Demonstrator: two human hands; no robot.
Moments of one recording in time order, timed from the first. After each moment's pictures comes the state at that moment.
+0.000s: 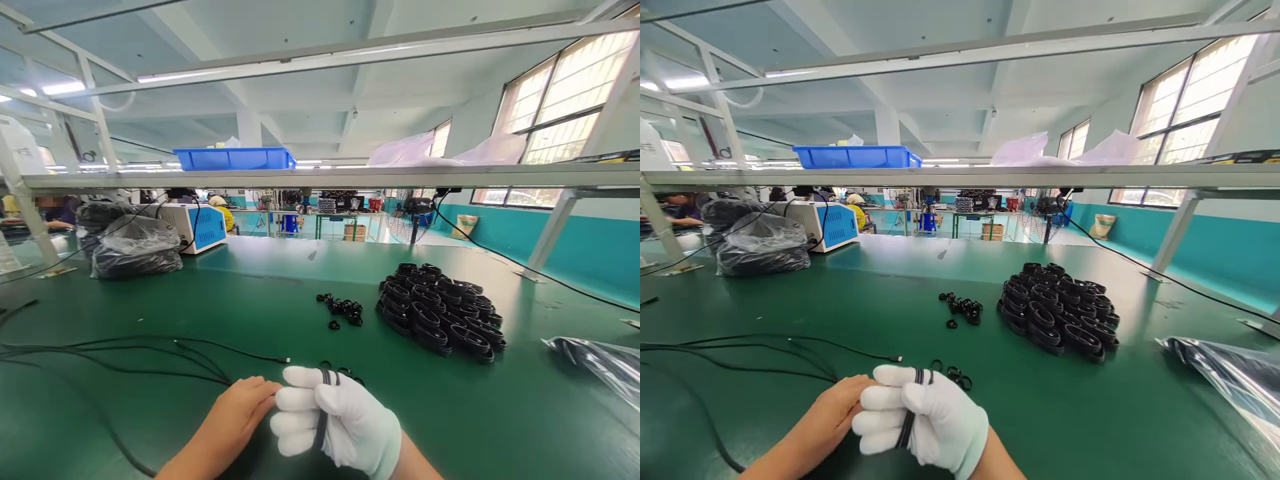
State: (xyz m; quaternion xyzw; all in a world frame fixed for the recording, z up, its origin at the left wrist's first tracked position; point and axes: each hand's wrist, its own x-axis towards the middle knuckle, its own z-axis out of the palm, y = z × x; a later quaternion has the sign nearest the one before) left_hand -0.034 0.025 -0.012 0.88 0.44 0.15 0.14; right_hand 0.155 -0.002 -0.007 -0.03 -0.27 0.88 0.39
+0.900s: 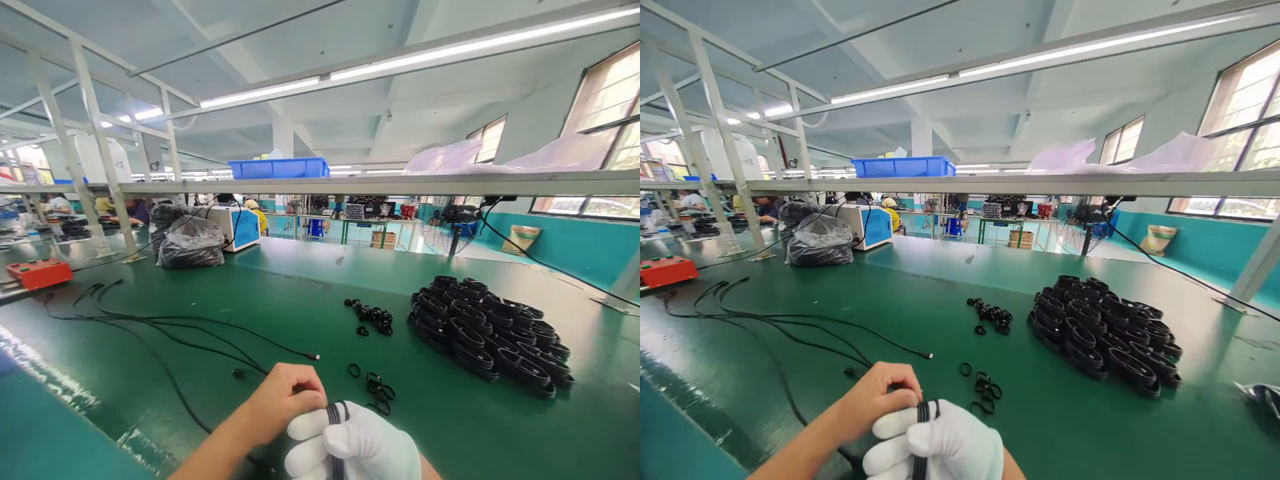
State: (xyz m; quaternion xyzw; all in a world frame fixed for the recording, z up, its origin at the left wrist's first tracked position) left_hand -0.029 0.012 0.017 0.81 0.42 0.21 0.35; right_hand 0.130 -0.025 -0.023 -0.05 -0.30 0.91 0.27
